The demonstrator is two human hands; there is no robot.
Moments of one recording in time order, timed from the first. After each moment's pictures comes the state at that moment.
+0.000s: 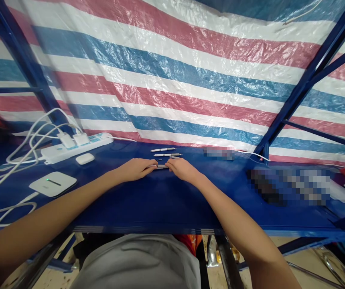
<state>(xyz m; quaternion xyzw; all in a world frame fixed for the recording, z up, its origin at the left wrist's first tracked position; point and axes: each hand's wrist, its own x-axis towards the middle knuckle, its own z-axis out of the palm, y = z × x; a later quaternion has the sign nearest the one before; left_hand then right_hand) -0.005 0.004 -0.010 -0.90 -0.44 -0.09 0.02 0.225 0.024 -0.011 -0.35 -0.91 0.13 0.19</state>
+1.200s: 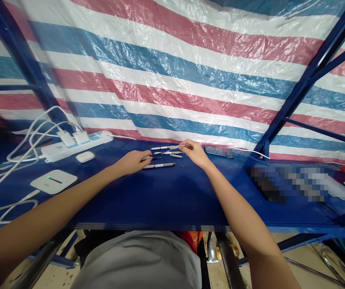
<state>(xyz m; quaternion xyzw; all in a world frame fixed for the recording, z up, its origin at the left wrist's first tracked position) -0.013 0.008 0.002 -0.86 -0.49 -0.15 0.02 0.262 0.055 0.007 -0.42 -0.79 0.24 0.38</state>
